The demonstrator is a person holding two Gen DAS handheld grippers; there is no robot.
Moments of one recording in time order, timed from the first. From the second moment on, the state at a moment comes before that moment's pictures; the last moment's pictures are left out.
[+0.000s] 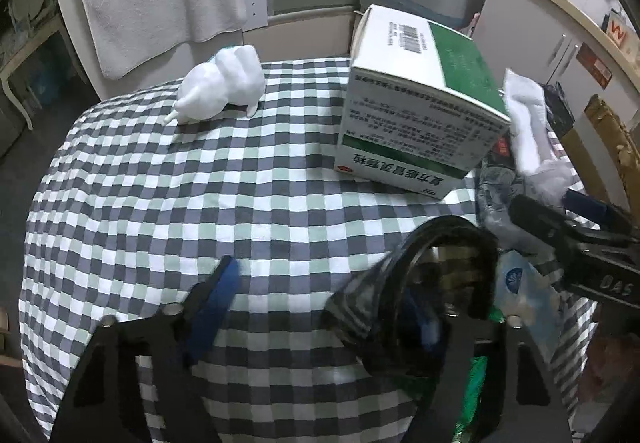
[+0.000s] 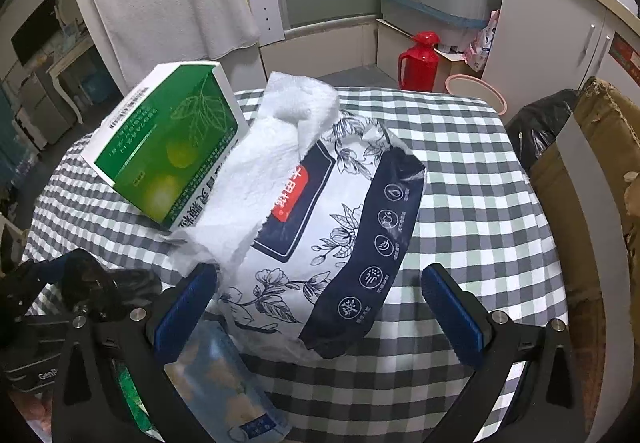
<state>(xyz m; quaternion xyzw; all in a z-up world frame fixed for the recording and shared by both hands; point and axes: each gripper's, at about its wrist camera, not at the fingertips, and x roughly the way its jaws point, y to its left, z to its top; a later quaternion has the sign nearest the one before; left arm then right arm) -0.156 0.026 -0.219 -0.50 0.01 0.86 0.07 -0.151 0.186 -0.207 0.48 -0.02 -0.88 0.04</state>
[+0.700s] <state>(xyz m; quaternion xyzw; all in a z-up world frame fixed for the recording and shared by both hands) -0.142 0.025 -0.201 -0.50 0.00 0.86 0.08 -0.137 0.187 -0.192 0.46 -0.02 -0.88 0.06</state>
